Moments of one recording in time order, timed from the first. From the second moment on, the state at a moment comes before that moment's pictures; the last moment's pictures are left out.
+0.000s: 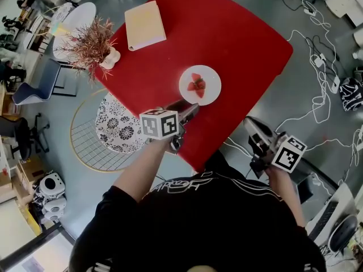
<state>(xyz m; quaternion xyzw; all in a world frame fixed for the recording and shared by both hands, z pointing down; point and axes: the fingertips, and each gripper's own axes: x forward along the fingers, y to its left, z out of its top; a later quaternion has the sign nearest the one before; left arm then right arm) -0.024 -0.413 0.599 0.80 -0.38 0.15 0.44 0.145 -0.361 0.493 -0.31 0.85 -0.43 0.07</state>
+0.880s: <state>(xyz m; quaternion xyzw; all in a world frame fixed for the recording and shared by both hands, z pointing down) -0.013 -0.311 0.430 0.92 -0.26 0.04 0.29 0.072 -0.298 0.412 -0.23 0.92 -0.31 0.05</state>
